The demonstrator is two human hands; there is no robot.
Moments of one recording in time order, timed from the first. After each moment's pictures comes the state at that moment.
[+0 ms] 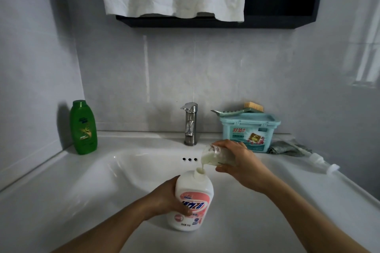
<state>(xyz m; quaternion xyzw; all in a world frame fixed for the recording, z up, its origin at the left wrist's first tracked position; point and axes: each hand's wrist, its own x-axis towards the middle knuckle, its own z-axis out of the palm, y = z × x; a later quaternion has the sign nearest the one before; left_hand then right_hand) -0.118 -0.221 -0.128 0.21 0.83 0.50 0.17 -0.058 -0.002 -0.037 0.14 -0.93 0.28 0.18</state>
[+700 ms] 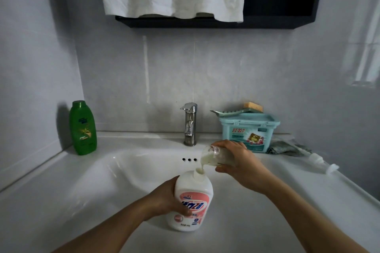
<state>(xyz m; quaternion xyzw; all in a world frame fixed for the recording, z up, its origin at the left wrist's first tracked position) -0.117 -0.221 -0.128 0.21 0.82 0.50 0.17 -0.060 -0.002 -0.037 0.14 -0.93 0.27 0.19</state>
